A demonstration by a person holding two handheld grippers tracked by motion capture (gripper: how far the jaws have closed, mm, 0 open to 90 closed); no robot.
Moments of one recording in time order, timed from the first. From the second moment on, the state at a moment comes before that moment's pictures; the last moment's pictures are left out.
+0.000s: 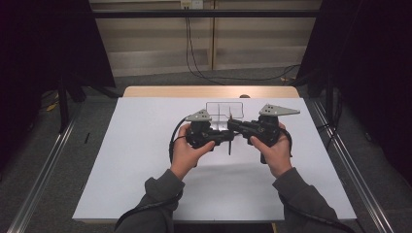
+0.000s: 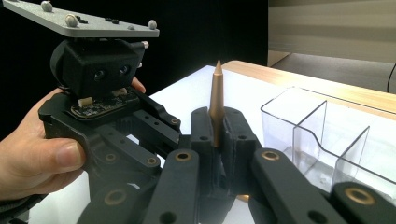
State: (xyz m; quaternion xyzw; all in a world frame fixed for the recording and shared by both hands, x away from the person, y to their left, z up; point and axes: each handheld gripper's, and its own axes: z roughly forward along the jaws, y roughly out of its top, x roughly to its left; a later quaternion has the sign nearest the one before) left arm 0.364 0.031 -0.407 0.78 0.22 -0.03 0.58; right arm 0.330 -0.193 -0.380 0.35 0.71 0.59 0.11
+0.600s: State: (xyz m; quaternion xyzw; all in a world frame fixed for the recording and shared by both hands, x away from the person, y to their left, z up) left arm 0.365 0.041 -0.408 0.78 0.22 -0.02 0.59; right arm 0.330 -0.195 -0.378 0.35 0.71 0.60 0.11
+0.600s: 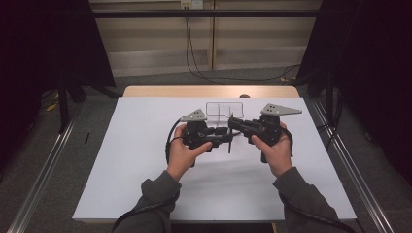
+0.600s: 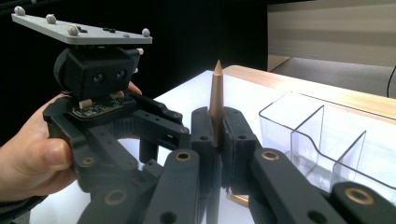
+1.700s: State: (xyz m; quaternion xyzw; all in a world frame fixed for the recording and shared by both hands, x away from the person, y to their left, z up) left arm 0.356 0.064 -0.409 0.78 0.22 0.00 0.59; right arm 0.331 -0.200 -0.374 0.35 0.71 0.60 0.13
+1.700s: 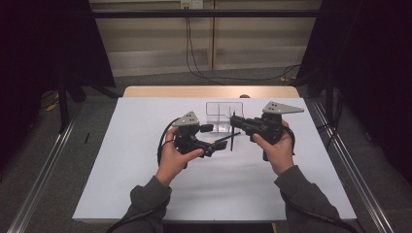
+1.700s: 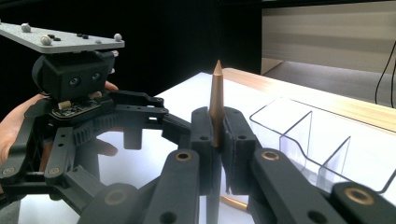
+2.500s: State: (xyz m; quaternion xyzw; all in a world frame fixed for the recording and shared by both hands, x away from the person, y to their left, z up) left arm 0.351 0.087 -0.417 0.79 0.23 0.03 0.57; right arm 0.340 -0.202 -0.373 0.35 0.71 0.59 0.14
